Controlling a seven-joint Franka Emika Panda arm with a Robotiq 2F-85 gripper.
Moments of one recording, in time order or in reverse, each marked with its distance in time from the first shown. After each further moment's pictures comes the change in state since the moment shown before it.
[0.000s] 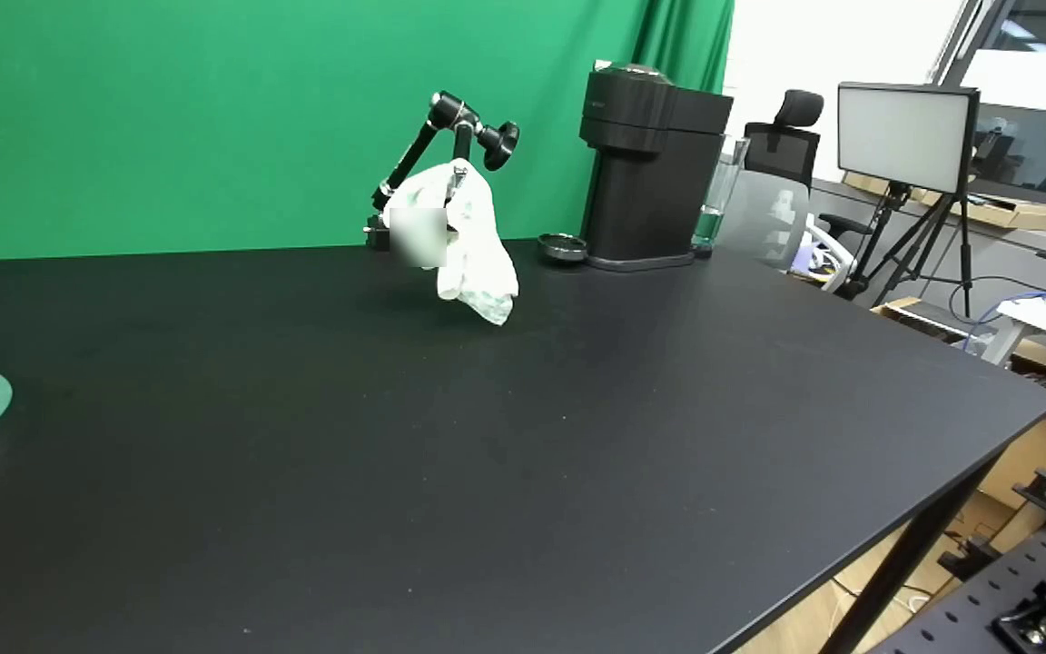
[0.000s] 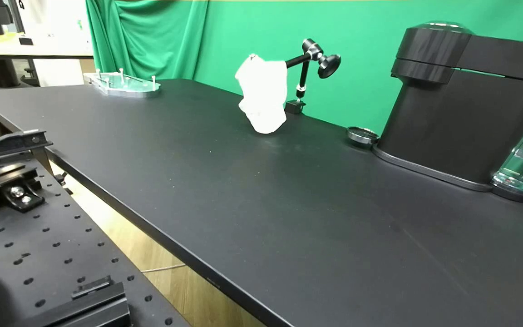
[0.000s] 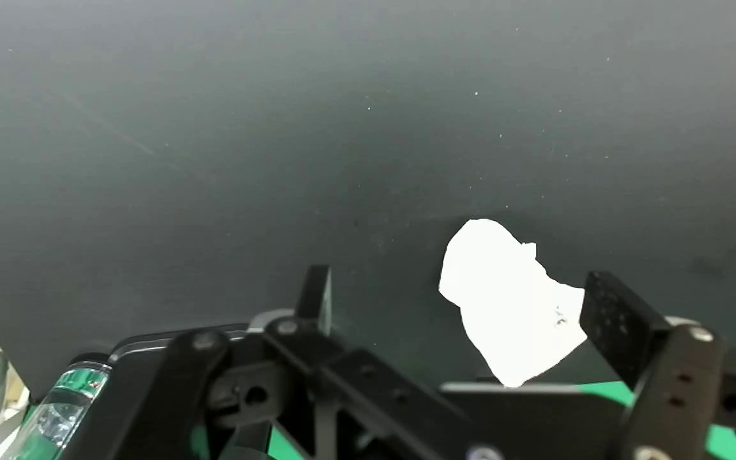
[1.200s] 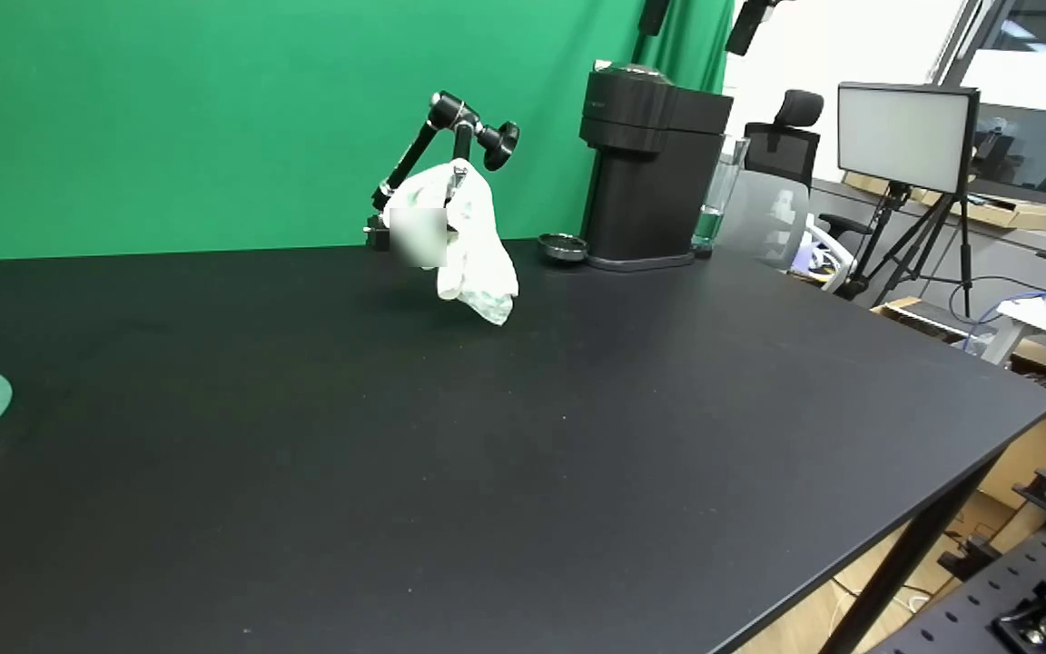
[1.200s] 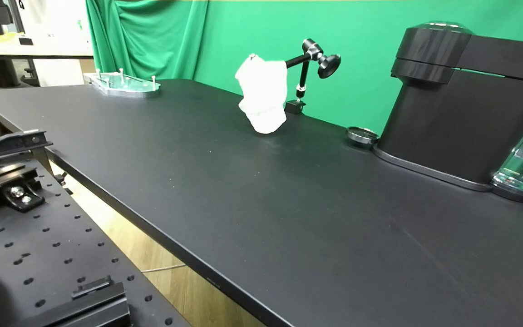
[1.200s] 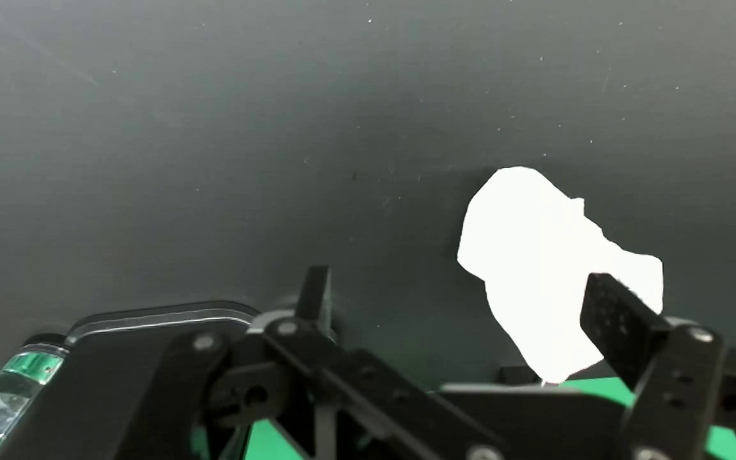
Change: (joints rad) arm 0.002 0.339 0.038 0.026 0.001 0.345 0.036
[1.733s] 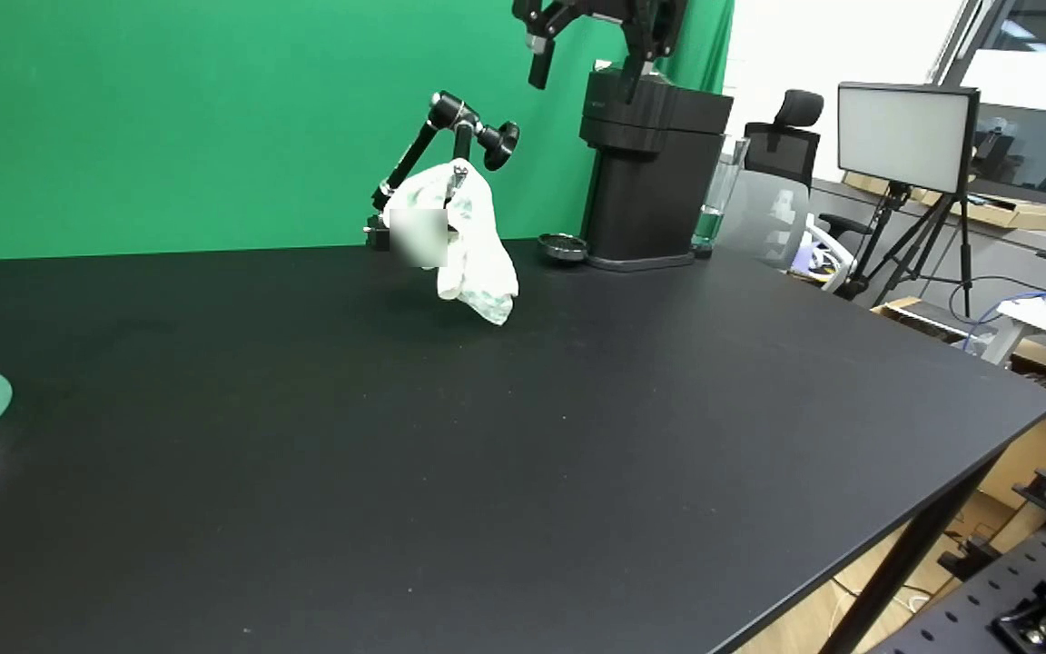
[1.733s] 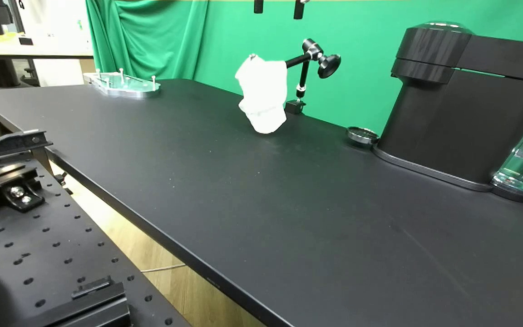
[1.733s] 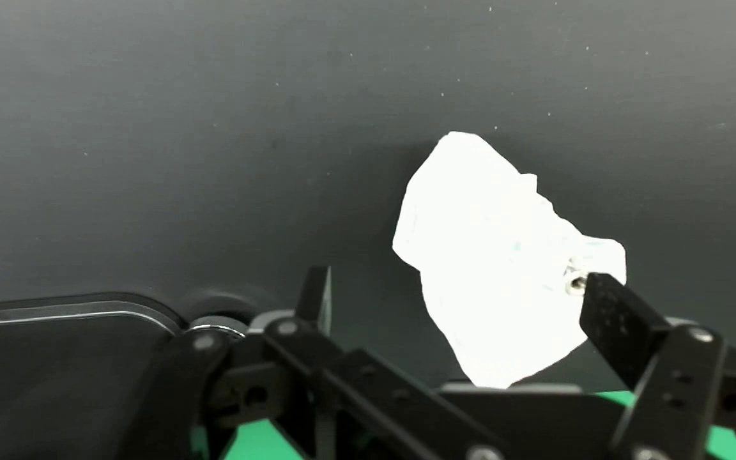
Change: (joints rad) arm 0.046 0.269 0.071 0.157 0.024 0.079 0.054
